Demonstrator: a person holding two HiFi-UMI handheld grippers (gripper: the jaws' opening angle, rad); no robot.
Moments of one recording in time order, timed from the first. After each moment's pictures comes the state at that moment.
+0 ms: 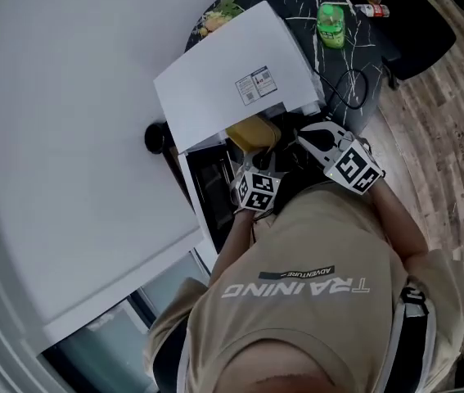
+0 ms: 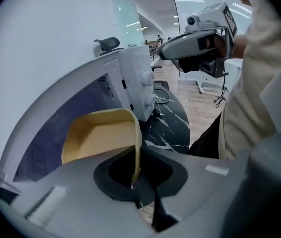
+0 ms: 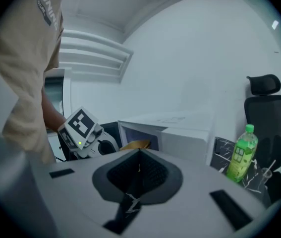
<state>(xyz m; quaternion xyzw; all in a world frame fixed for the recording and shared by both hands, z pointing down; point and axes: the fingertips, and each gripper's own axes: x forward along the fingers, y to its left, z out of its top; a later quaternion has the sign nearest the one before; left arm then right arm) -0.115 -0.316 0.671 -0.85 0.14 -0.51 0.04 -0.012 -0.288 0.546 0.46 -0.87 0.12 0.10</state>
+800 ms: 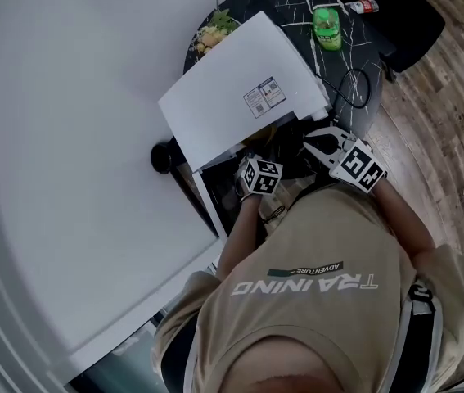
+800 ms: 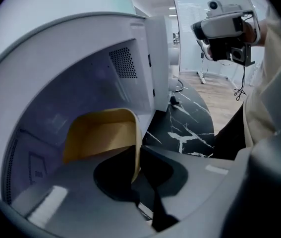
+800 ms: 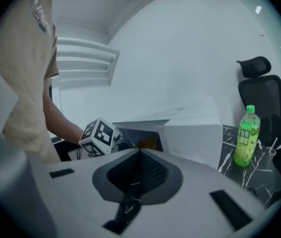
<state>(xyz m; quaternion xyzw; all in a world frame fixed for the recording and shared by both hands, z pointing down) -0.121 -0.386 0.704 -0.83 0.12 -0.54 0.06 -0.028 -0.303 0.558 0.48 -0.85 0.19 0.07</state>
